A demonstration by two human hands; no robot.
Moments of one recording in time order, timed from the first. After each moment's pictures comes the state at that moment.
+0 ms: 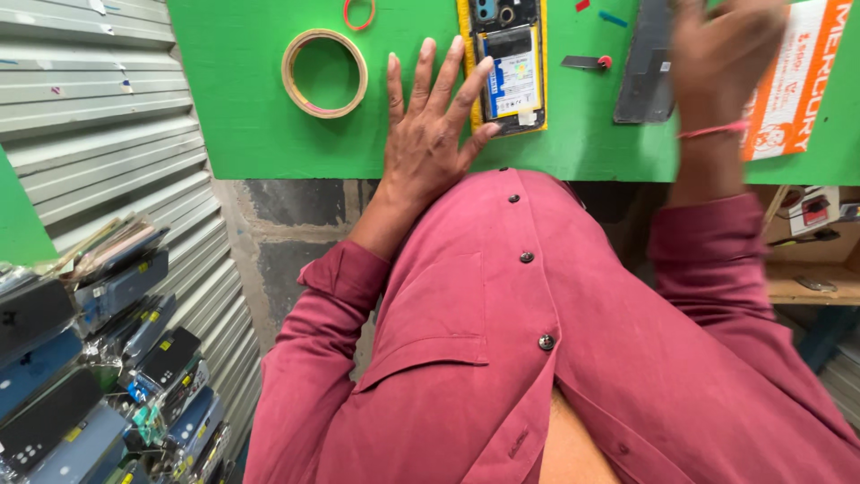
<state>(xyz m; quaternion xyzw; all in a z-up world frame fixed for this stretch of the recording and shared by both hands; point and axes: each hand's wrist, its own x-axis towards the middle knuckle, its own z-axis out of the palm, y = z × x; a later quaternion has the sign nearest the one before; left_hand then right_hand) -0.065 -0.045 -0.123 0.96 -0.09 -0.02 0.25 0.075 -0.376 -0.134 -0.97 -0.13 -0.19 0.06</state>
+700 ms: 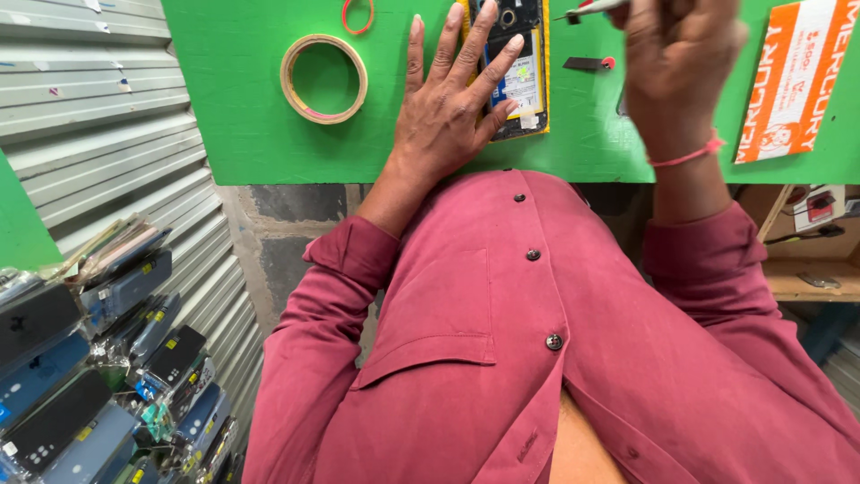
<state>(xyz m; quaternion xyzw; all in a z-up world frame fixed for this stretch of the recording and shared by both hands) -0.030 -0.052 -0.136 0.95 -0.15 0.00 0.26 0.046 -0.303 -0.076 -0.83 -0.20 -0.03 0.52</state>
